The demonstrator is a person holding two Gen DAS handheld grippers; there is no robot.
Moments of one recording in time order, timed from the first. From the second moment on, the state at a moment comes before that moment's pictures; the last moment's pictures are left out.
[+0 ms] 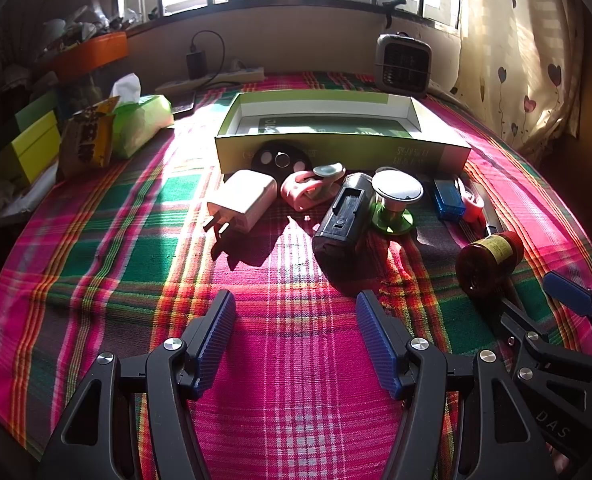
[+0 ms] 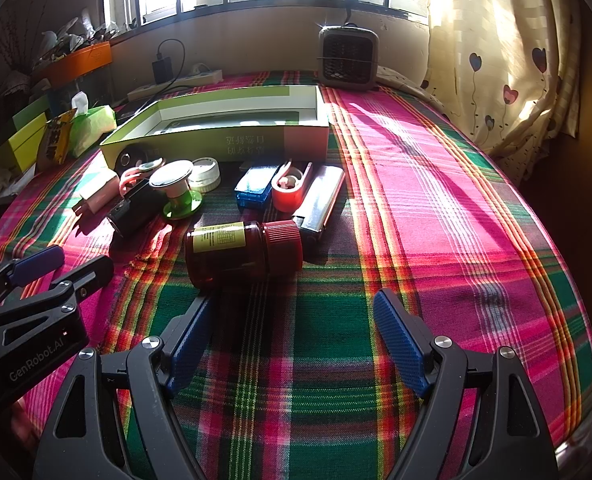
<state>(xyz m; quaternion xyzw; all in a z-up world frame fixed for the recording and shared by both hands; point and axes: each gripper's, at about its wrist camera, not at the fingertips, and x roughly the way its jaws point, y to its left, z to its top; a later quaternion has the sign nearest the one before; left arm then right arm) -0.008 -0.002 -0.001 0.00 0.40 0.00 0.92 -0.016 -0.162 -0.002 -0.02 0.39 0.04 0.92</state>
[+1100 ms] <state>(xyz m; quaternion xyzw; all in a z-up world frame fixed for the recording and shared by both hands) -0.008 0.037 0.006 -0.05 0.42 -0.03 0.91 0.007 -0.142 0.026 0.03 0.38 0.03 0.92</state>
